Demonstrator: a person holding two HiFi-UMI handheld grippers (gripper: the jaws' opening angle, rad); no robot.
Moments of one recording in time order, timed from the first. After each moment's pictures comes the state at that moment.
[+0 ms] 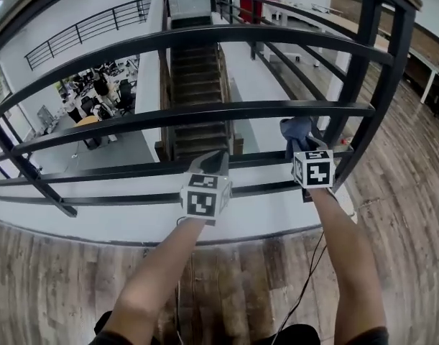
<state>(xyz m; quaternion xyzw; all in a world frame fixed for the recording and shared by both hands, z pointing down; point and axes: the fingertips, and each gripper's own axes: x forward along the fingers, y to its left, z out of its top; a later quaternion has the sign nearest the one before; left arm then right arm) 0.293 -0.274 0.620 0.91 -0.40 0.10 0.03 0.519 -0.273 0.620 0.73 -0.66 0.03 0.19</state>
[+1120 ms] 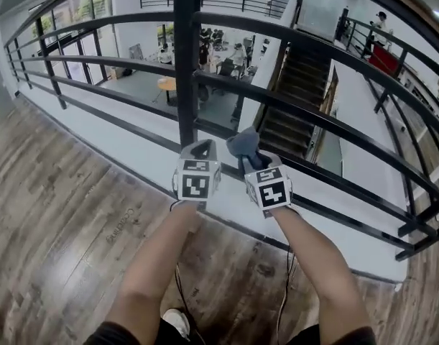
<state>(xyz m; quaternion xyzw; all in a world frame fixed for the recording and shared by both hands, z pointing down) -0.393 -0.314 0.650 0.74 -0.67 0.07 0.06 -0.287 -0.328 0.676 0.40 -0.89 -0.05 0.23</state>
